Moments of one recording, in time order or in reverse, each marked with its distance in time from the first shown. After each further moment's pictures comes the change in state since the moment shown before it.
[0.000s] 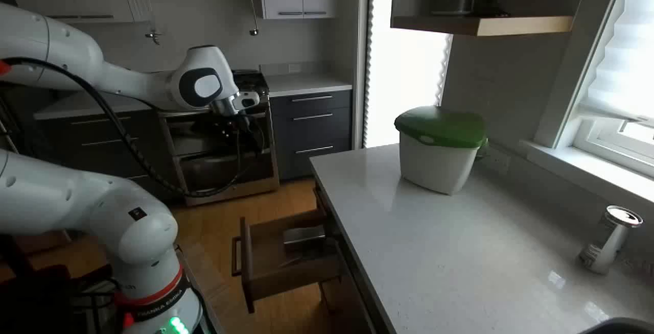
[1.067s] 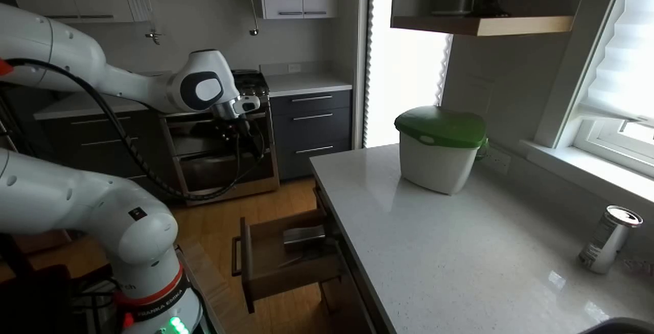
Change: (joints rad) arm 0.000 0.006 0.000 -0.016 -0.001 -0.001 0.000
